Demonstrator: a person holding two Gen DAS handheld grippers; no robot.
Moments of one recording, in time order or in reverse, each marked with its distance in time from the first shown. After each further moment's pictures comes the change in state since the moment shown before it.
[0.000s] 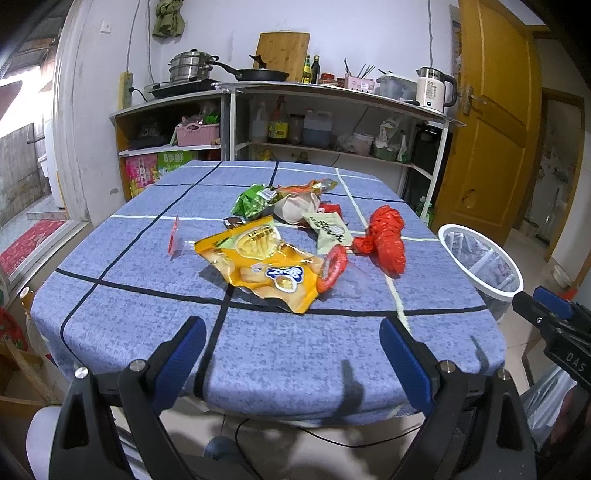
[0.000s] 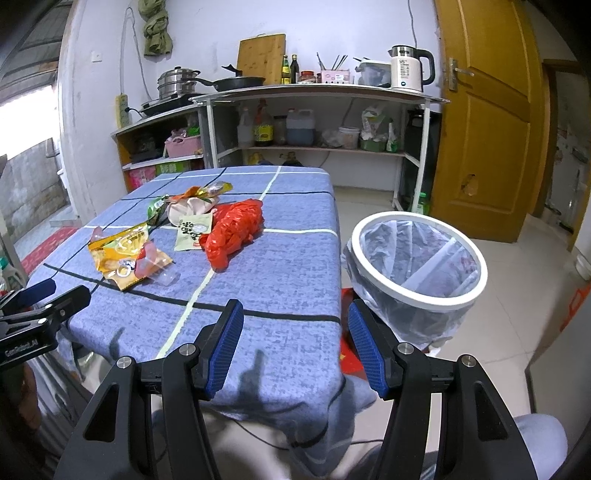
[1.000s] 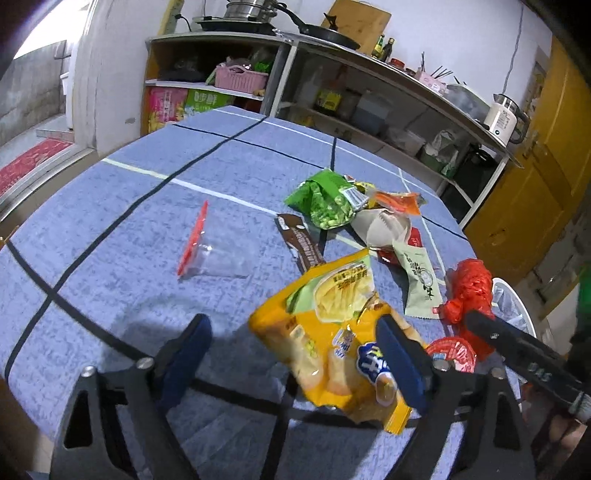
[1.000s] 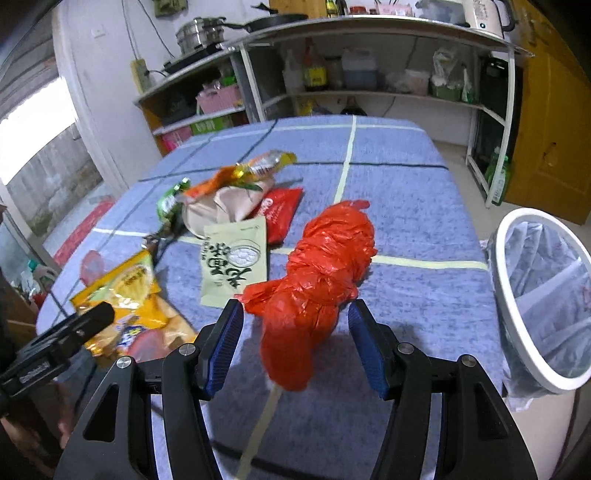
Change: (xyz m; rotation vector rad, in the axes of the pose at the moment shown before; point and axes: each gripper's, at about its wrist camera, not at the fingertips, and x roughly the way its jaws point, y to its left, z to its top) left arm 0.106 0.076 0.040 -0.270 0.144 -0.027; right arm 0.173 0.063 0.074 0.008 0.261 0.199
